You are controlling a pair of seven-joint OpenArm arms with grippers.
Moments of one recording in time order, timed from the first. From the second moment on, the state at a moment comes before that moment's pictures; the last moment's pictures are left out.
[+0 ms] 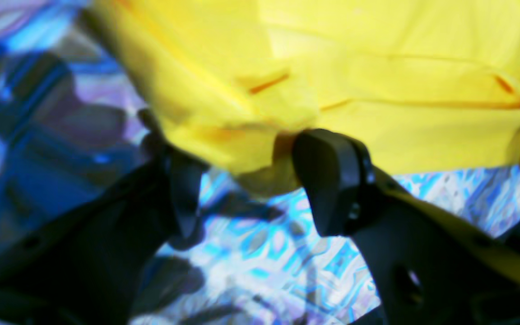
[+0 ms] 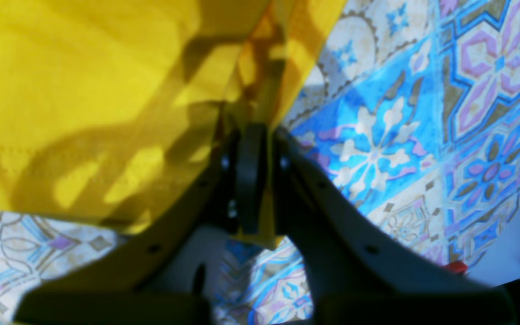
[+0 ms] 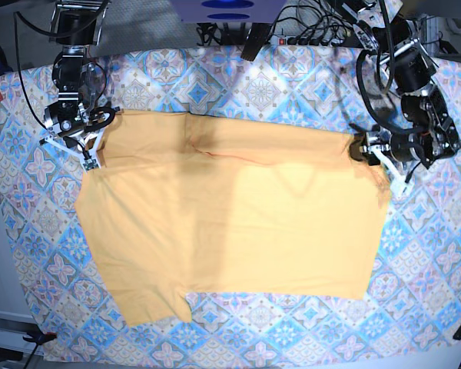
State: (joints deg) left arm -8.4 -13.2 -34.0 63.8 -27.0 -38.5 74.9; right arm -8.0 11.3 13.4 81.3 -14.6 25.5 -52.4
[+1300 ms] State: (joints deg) left arm 4.4 -11.6 -32.9 82.3 -21.9 -38.4 74.5; right arm -11.2 11.4 13.4 87.6 -12.6 26.1 -60.5
